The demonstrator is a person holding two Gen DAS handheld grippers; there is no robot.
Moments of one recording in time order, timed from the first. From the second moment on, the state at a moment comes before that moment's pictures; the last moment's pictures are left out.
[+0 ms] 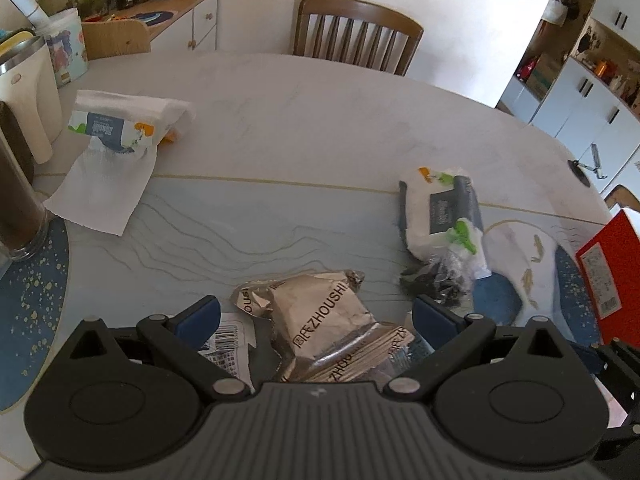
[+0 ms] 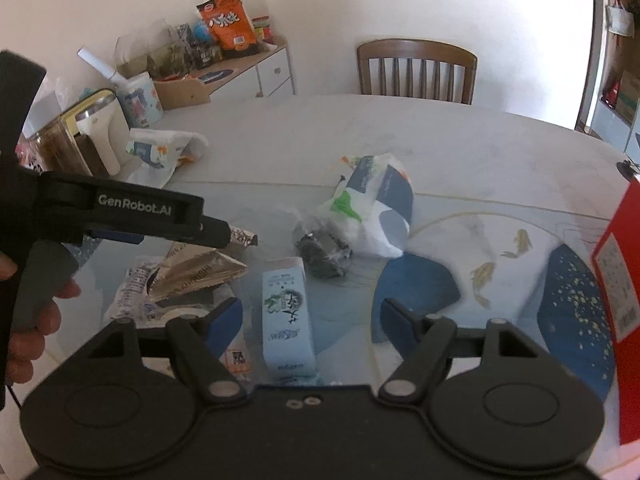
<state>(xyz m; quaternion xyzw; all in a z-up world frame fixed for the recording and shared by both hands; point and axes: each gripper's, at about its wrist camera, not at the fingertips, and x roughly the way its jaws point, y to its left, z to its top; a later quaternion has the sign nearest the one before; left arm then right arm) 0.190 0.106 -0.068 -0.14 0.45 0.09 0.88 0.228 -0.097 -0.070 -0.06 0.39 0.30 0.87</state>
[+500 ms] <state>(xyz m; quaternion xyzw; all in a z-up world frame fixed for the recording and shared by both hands) 0.207 0.110 -0.086 -0.15 0.47 0.10 0.86 0.251 -0.077 -0.088 -0.06 0.41 0.28 0.86</state>
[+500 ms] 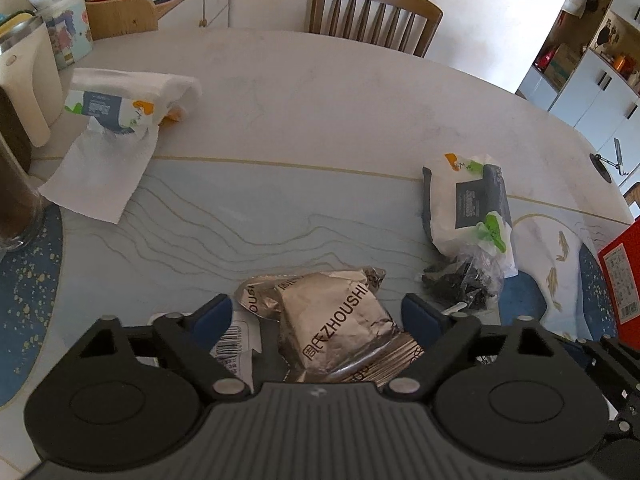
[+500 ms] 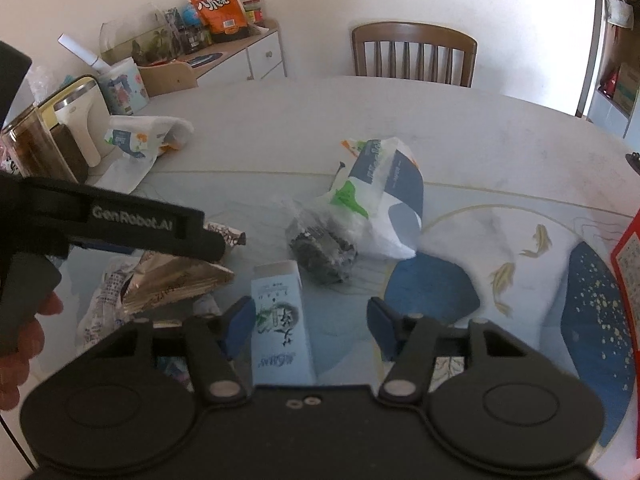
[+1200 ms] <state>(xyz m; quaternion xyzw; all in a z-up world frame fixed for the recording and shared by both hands) 0.209 0.106 -0.092 -0.16 0.48 0.10 0.86 0.256 -0.058 -0.101 -0.09 0.44 0.29 0.84</state>
